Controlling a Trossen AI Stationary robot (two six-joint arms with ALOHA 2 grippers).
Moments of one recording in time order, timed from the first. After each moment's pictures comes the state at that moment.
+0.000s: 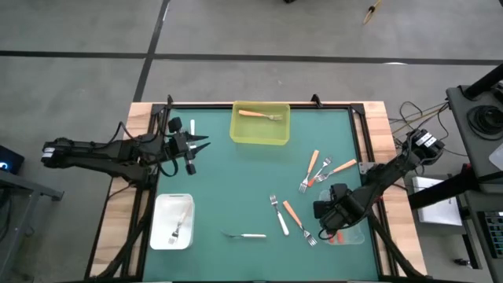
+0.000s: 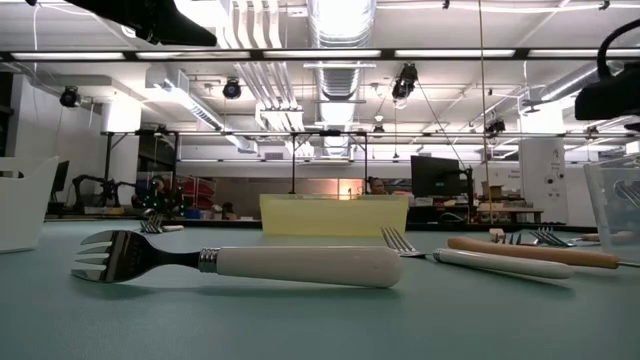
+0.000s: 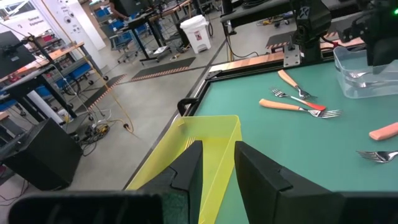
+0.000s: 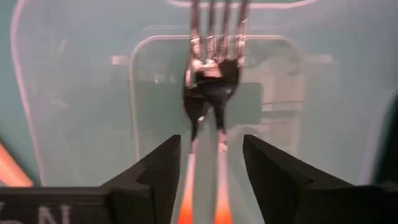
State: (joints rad) left arm -0.04 0.71 0.63 -0.14 -0.47 0.25; right arm 0.66 1.48 0.88 -1.04 0.01 2.20
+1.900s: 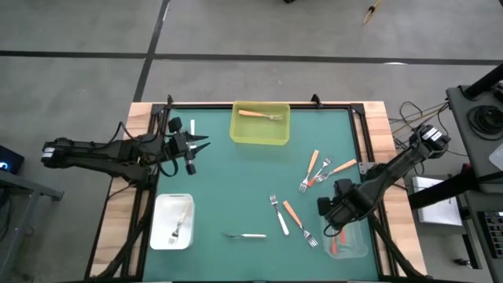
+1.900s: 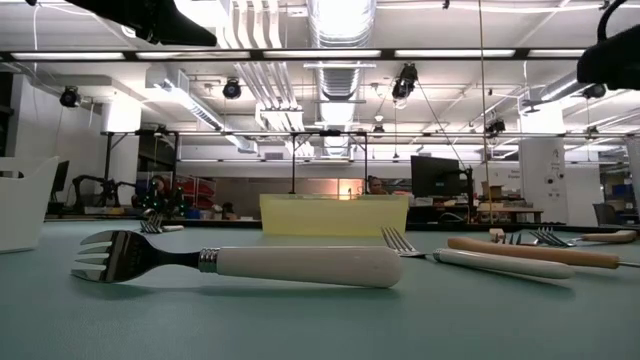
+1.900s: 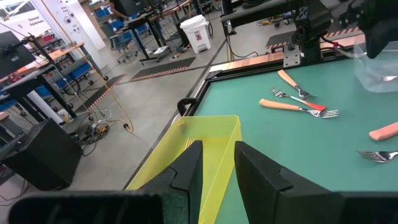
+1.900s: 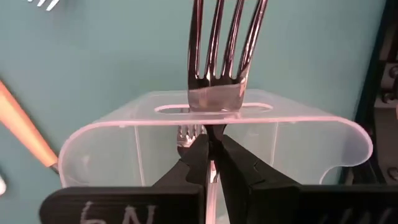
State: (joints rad) left arm -0.04 0.71 0.63 -0.14 -0.47 0.25; right arm 0.66 1.37 0.92 -1.15 0.02 2.17
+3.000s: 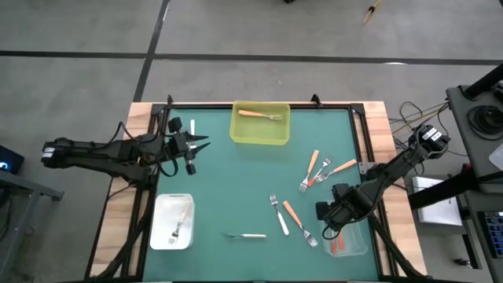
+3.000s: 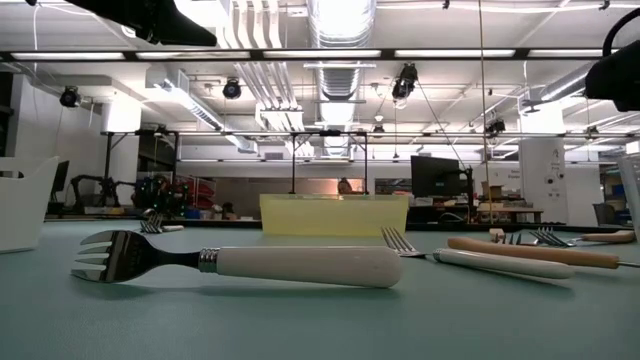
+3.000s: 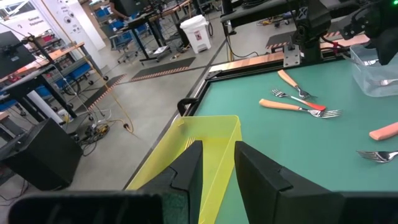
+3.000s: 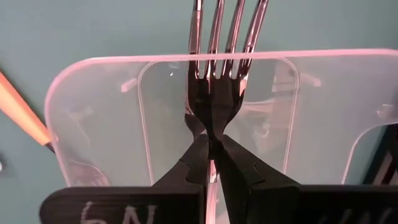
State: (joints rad) left arm -0.04 0.71 0.63 -0.14 -0.47 0.25; right arm 0.66 1.36 0.84 -0.98 -0.06 2.18
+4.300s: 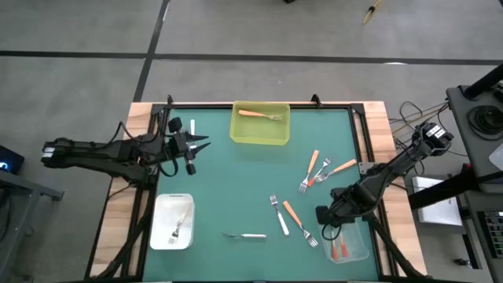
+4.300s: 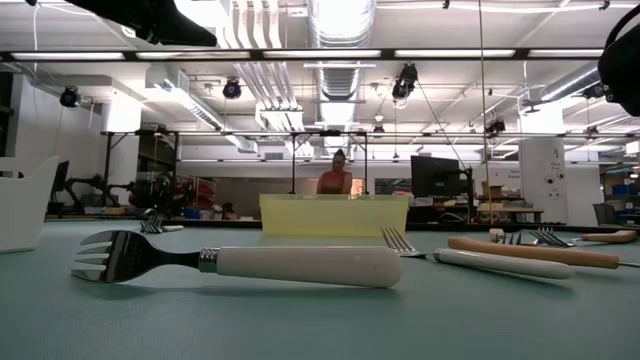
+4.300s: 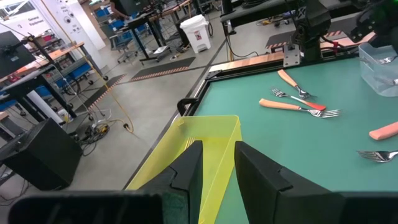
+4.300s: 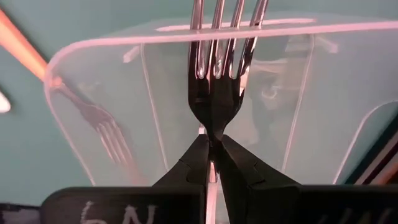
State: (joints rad) left arm -0.04 0.71 0.63 -0.14 -0.47 0.25; right arm 0.63 1.30 0.80 -0.84 -0.22 2.14
